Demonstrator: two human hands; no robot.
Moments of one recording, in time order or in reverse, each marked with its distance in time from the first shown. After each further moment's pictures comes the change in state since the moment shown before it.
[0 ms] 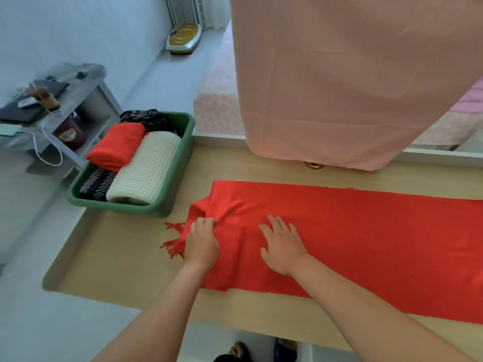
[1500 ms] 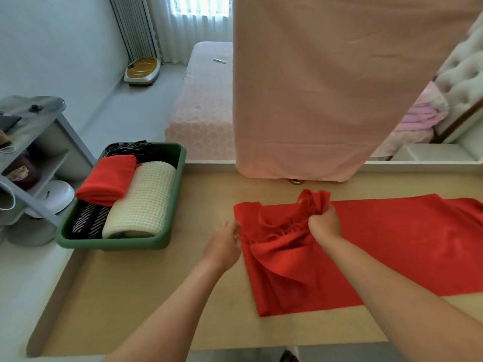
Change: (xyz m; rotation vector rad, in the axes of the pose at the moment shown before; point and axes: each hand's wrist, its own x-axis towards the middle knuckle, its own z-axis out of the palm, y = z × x) left_hand 0.032 0.025 -0.045 -0.342 -0.257 0.310; right_hand -0.014 0.022 -0.086 0.965 0.620 0.889
